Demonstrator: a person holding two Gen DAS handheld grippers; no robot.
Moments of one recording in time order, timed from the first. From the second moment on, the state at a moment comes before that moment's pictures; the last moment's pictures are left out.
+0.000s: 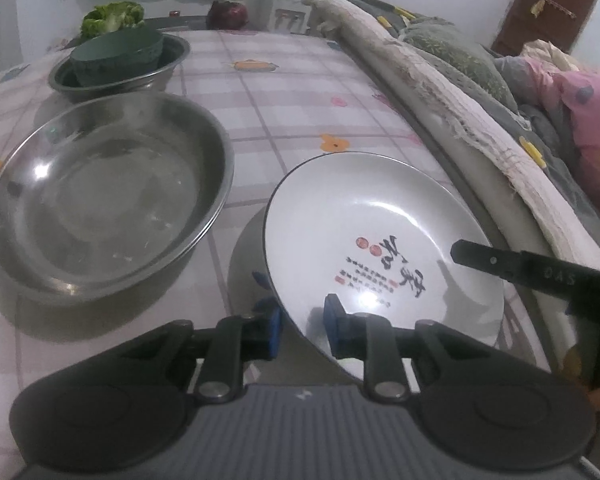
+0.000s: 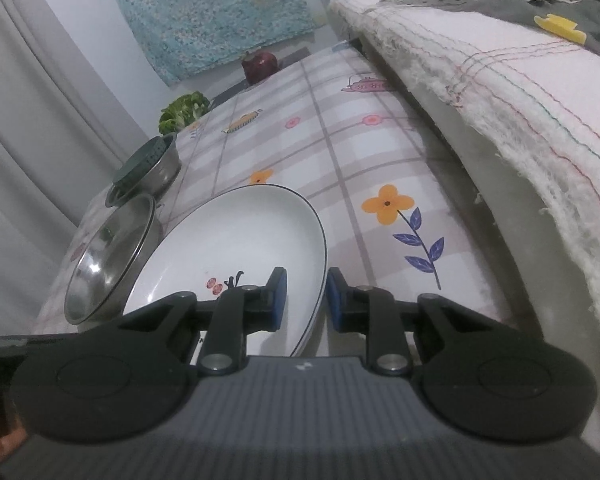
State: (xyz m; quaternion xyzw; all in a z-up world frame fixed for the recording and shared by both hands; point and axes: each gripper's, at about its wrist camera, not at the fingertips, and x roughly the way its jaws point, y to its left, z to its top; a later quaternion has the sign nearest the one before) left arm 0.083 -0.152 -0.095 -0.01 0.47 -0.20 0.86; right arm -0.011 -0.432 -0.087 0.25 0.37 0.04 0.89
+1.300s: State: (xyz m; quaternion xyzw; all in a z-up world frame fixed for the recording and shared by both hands) left arm 0.080 -0.142 -0.046 -0.03 0.39 -0.20 0.90; right arm -0.022 -0.412 -0.025 0.20 0.32 0.01 0.93
